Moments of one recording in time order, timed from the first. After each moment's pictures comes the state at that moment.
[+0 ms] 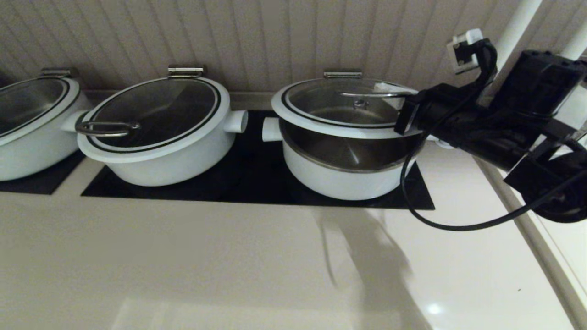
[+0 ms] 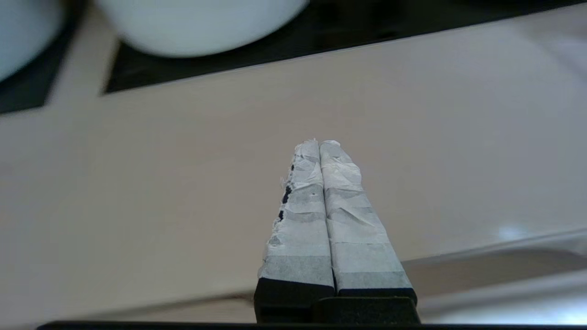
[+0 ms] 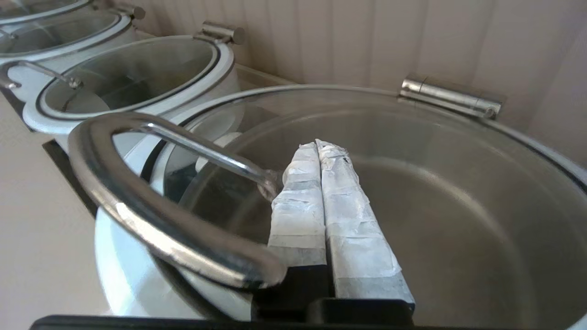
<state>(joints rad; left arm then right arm) 0.00 0.17 -0.15 -0.01 -0.17 0.15 0.40 1.75 -1.09 -0.92 0.28 -0.02</state>
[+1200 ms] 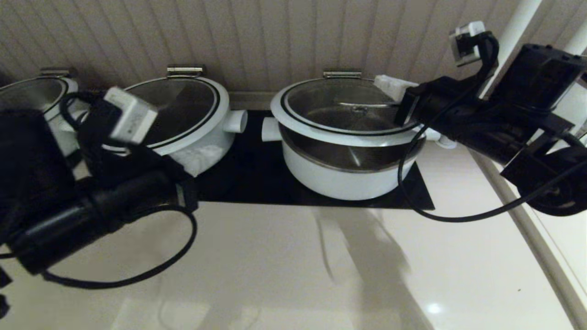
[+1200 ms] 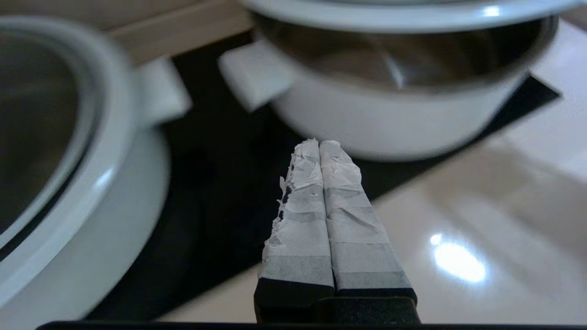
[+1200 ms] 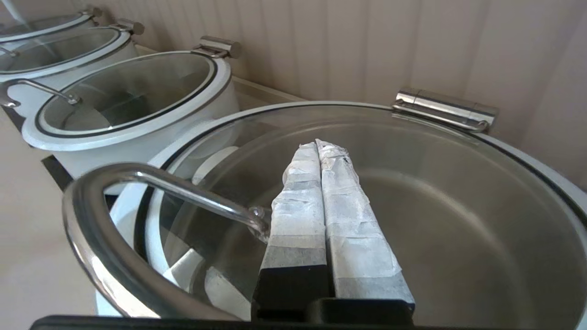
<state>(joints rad) -0.47 1.40 -0.65 -0.73 -0.08 0.15 0.40 1.77 -1.12 -0.93 0.27 -0.01</state>
